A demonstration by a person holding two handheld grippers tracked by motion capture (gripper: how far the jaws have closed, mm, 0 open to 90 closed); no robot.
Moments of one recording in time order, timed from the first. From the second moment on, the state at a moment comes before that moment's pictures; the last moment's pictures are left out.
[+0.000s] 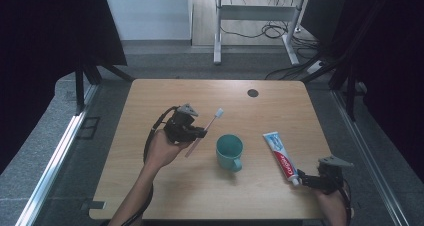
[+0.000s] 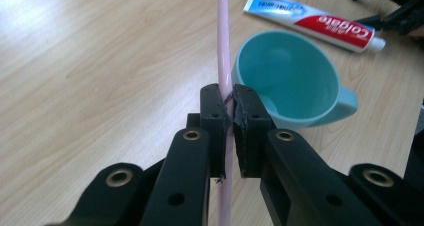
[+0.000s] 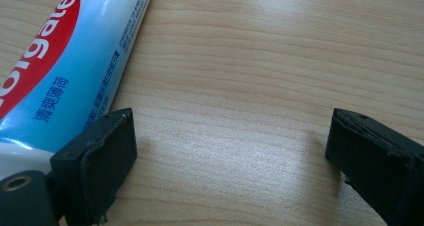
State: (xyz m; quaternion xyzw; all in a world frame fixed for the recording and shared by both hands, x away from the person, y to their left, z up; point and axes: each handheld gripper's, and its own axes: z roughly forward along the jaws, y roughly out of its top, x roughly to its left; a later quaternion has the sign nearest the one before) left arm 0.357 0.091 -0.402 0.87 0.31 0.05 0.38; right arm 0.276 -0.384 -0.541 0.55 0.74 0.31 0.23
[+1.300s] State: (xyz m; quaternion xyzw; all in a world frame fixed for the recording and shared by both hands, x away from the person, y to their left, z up) left arm 0.365 0.038 -0.384 0.84 0.27 0.08 0.46; right arm 0.277 -0.384 -0.541 0.55 0.74 0.31 0.23
